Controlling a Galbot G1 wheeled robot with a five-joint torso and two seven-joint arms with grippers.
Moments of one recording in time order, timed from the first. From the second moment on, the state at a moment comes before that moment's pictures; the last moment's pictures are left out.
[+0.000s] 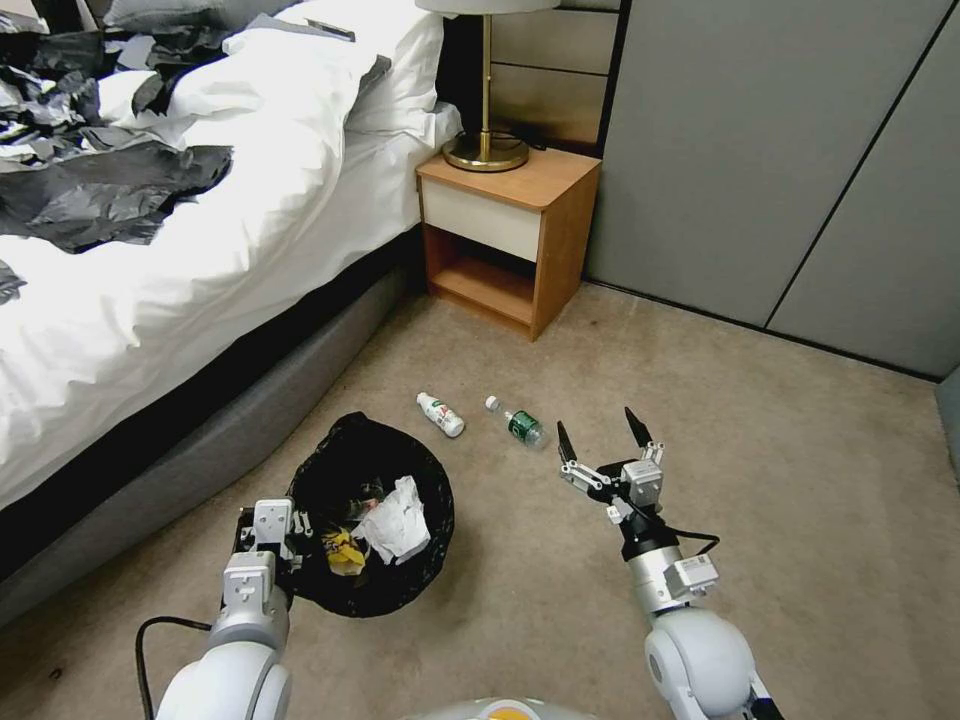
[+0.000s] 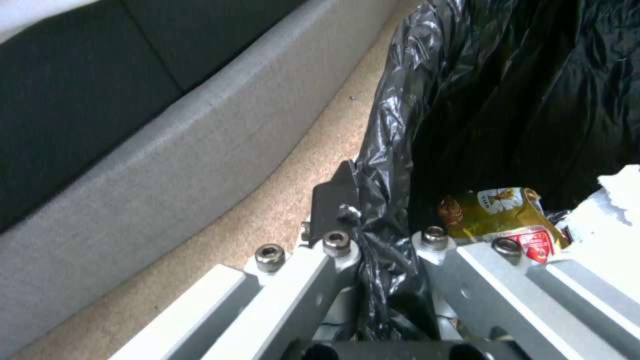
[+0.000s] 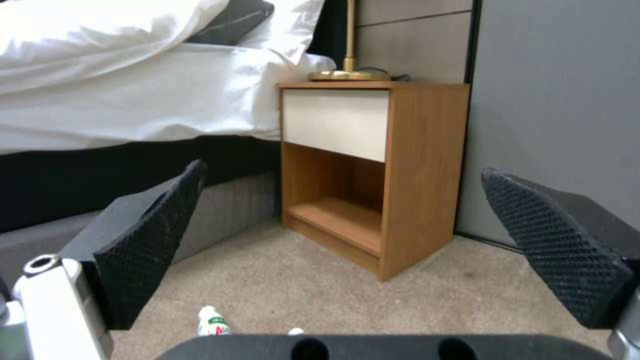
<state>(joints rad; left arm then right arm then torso) 1.70 -1.43 -0.60 -2.16 -0.02 0.39 -0.16 -1.49 1.40 0.38 1.86 0.10 0.35 -0.08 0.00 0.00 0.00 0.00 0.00</state>
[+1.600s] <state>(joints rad) 1.70 -1.42 -0.61 -2.16 -0.02 0.39 -0.16 -1.37 1.35 0.32 1.75 0.06 0.33 -0.14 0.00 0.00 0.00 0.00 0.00</state>
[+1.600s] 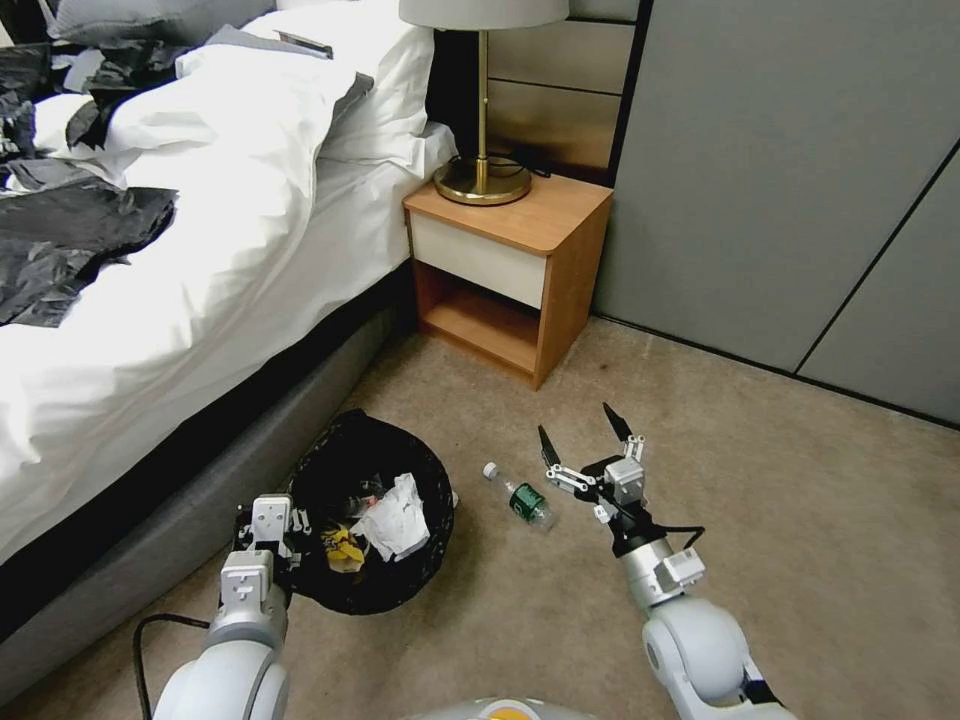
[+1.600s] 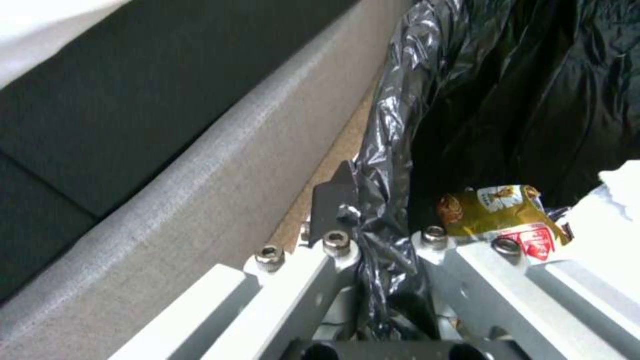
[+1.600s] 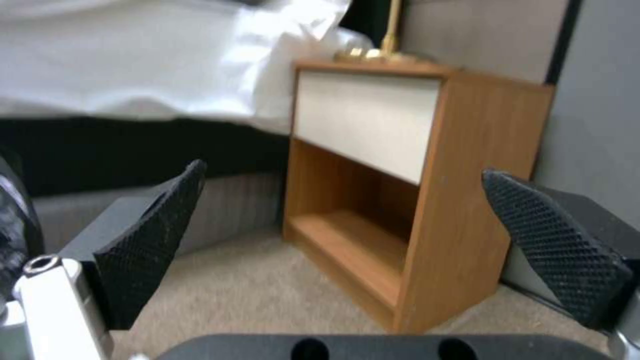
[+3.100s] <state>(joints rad) 1.71 -1.44 -0.61 -2.12 0.00 0.40 -0.17 -0.90 1.45 0.31 0.75 -0.23 0.25 -0.35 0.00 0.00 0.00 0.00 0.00</state>
